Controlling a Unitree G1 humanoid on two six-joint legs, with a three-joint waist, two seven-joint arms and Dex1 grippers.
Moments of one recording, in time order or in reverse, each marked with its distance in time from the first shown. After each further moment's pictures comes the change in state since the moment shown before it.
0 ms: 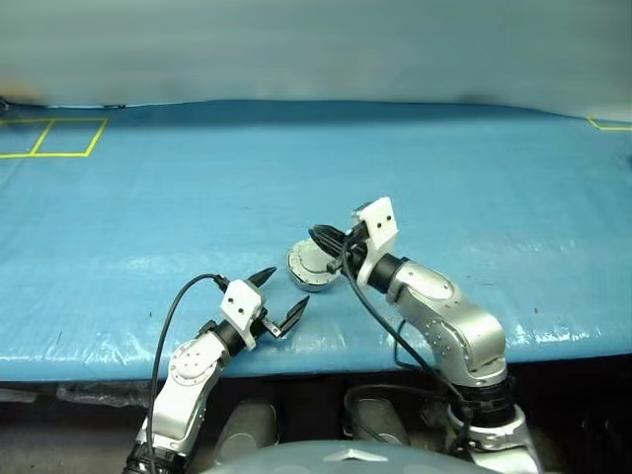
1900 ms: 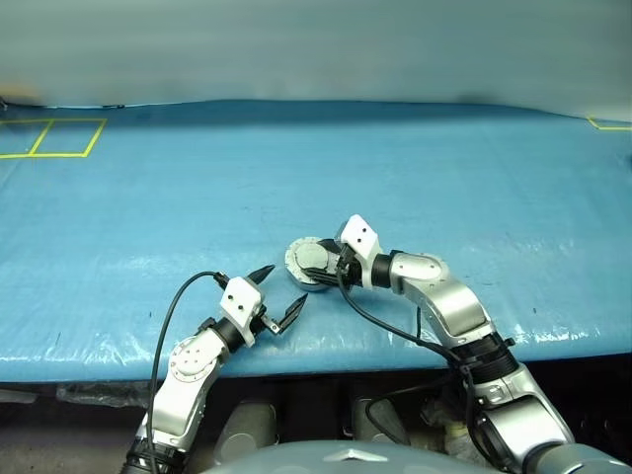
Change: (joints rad) left arm -0.020 0.001 0.000 0.014 0.007 0.004 0.022; right arm -0.160 -0.115 0.124 0.444 -0.126 -0.302 0.384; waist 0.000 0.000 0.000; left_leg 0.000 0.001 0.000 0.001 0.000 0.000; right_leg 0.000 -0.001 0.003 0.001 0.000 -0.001
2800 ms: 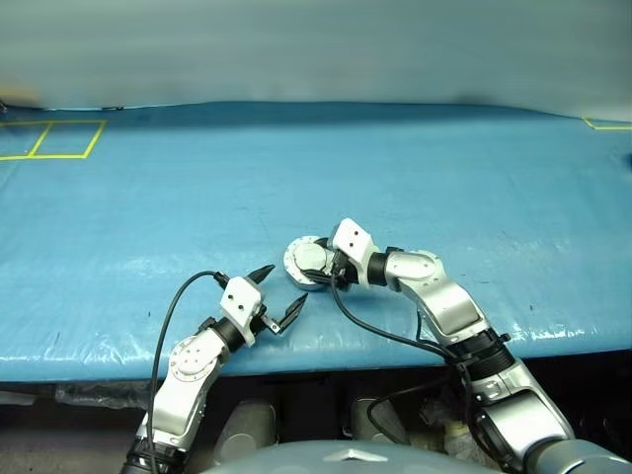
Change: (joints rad) left arm 0.000 -0.001 0.000 0.000 0.000 0.000 0.002; right arm -0.028 0.000 0.032 0.041 -0.084 -0.063 0.000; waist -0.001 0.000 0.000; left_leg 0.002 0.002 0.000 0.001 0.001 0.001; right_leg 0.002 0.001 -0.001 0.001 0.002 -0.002
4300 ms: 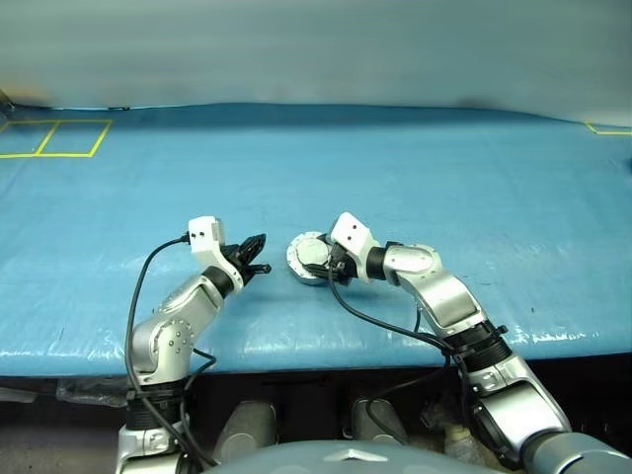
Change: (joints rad) left arm -0.317 -0.169 0.367 -0.143 -0.546 0.887 0.353; right arm -0.040 0.007 0.008 0.034 -0.020 0.056 -0.008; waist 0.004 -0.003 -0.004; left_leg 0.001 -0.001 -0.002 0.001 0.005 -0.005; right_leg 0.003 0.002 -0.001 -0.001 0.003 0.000
